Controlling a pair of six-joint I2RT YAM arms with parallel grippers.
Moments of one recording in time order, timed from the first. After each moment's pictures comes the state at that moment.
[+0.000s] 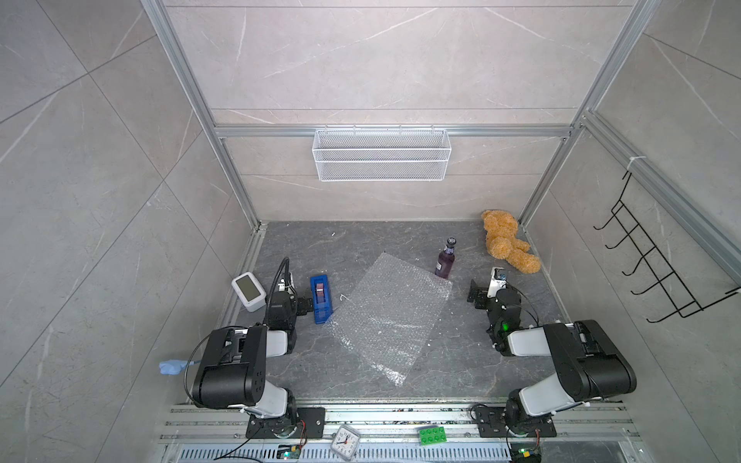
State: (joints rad) left arm 0.03 1.50 0.33 0.72 -0.07 0.01; right arm 0.09 1.54 0.32 0.92 0.21 0.04
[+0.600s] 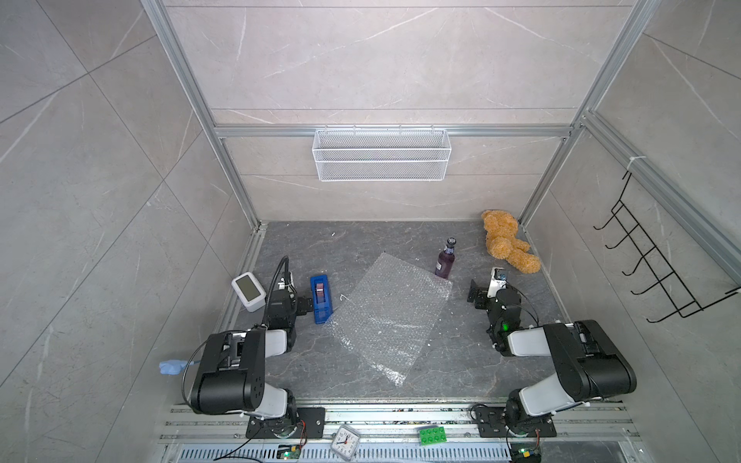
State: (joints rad) left arm 0.03 1.42 0.41 0.51 -0.08 0.01; right arm 0.09 1.54 0.32 0.92 0.21 0.04
